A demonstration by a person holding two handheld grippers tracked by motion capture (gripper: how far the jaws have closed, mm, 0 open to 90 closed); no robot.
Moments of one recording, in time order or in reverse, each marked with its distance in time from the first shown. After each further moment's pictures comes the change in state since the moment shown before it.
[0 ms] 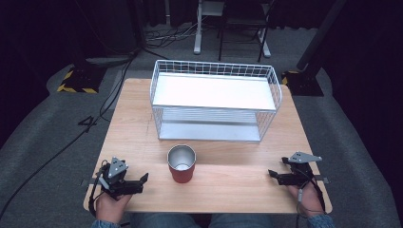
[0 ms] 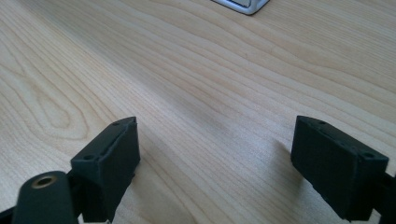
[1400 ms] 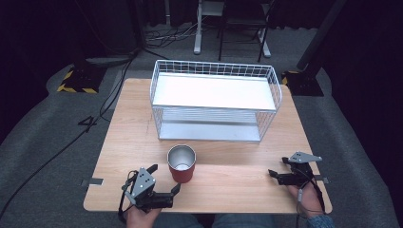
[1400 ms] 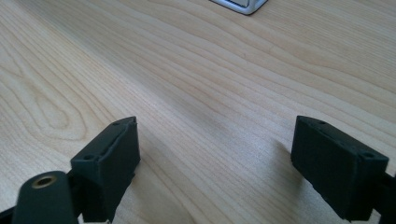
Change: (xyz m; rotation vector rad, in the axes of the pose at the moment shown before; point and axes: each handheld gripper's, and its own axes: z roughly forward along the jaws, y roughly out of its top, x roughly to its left) left arm -0.095 0.020 0.003 -0.210 -0.203 0.032; right arm 0.000 0.000 0.000 0.000 -0.005 0.002
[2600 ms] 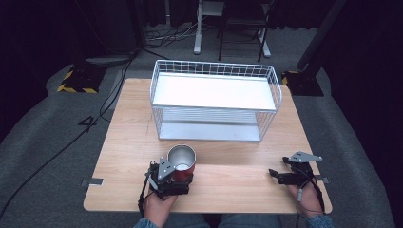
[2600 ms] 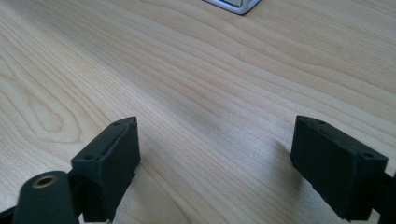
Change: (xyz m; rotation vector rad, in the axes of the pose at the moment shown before) left arm 0.004 -0.005 0.064 0.162 0.068 -0.035; right arm -0.001 0.000 0.000 -0.002 -0.013 0.014
